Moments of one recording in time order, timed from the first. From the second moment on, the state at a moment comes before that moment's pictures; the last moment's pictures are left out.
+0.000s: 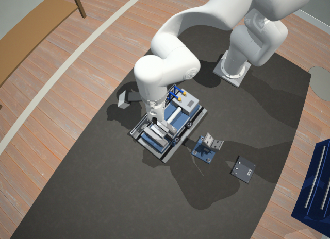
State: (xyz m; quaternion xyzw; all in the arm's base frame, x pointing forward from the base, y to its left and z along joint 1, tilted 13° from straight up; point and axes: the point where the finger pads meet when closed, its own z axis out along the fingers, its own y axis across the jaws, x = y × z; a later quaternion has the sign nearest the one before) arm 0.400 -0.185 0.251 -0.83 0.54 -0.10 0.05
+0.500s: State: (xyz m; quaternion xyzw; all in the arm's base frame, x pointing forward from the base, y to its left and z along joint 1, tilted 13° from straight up) arm 0.395 -0.171 0.249 -0.73 0.67 -0.09 0.07
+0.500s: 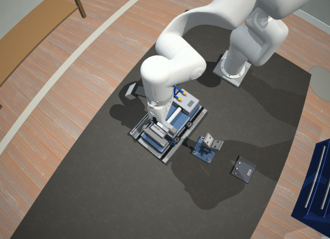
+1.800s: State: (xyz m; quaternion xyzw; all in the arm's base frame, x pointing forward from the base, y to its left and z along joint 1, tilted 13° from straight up) arm 0.390 -0.158 0.247 -0.62 0.78 -0.08 0.07
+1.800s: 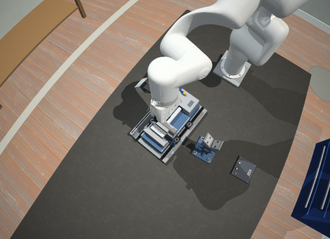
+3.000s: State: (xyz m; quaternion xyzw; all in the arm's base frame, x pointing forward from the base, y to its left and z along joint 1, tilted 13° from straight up) arm 0.392 -0.158 0.235 -0.62 0.78 -0.08 0.07
